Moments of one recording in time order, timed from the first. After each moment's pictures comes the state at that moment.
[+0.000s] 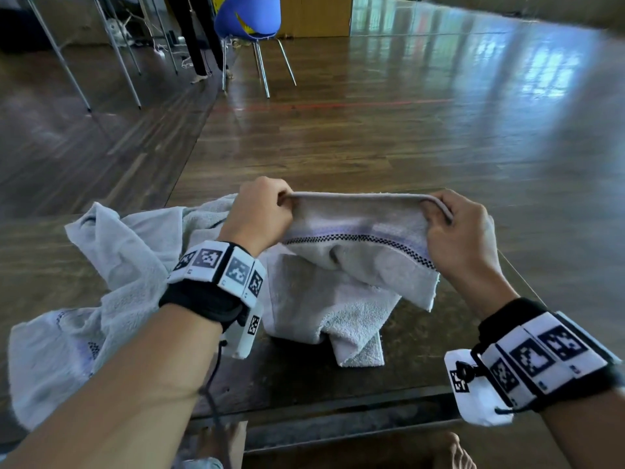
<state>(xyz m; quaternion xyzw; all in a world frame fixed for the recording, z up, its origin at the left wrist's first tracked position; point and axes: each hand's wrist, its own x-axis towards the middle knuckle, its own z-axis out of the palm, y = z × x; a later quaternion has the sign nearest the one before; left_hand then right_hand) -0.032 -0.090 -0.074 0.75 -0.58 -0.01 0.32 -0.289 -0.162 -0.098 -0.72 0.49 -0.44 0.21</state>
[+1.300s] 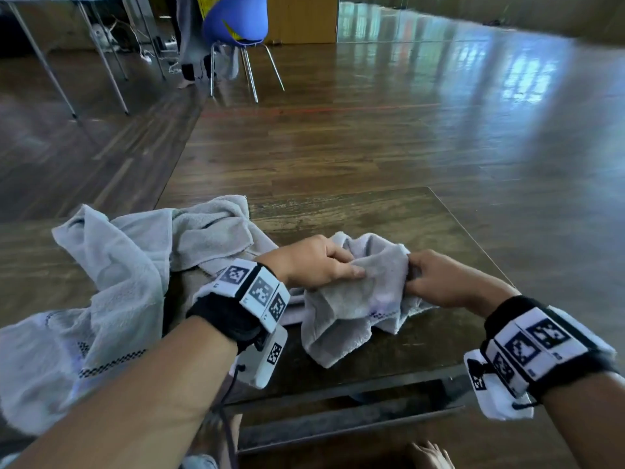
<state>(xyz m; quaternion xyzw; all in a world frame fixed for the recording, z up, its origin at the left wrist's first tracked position) -0.098 -0.080 -0.102 0.60 -0.64 -0.43 0.20 -0.324 -0.155 -0.117 -0.84 0.44 -0.02 0.32</state>
